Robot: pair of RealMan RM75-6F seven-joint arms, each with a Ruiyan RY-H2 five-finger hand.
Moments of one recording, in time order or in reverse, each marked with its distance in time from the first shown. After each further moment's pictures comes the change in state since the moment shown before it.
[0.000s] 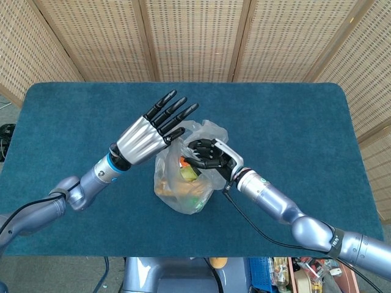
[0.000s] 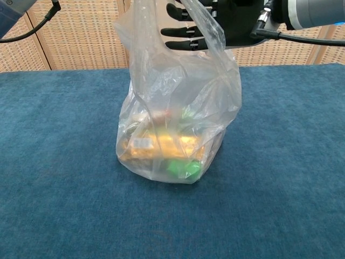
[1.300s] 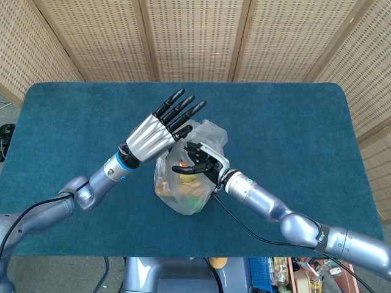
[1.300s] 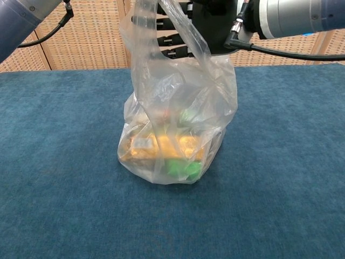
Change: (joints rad) left arm -0.023 -0.050 -0.026 0.033 -0.019 -0.053 0.003; right arm 0.052 -0.082 -0.001 0.054 -0.055 -0.052 0.039
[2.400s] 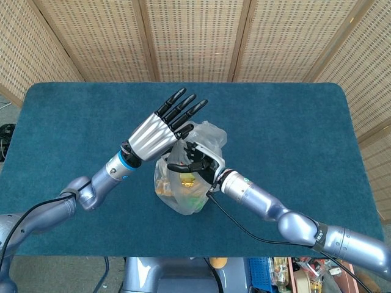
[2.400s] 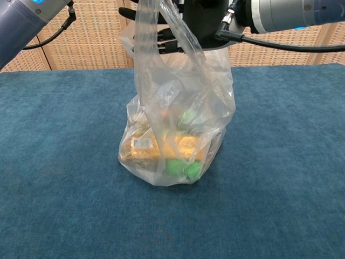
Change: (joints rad) left arm -0.004 -0.016 -0.006 0.016 -0.013 -0.018 -0.004; right arm 0.001 -0.018 0.037 0.006 0.007 -0.041 0.050
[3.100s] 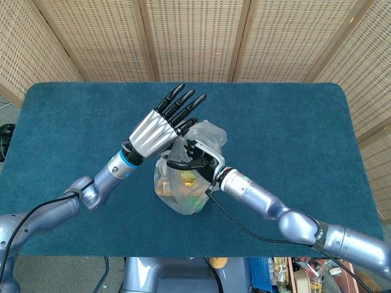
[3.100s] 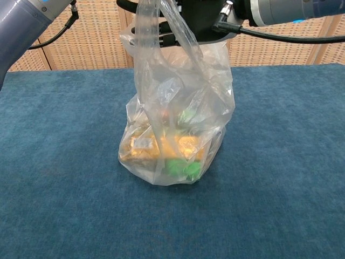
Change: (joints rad) left arm -0.007 -0.020 -0.020 0.015 -0.025 -0.005 0.010; right arm 0.004 -0.002 0.020 0.003 0.006 0.003 0.007
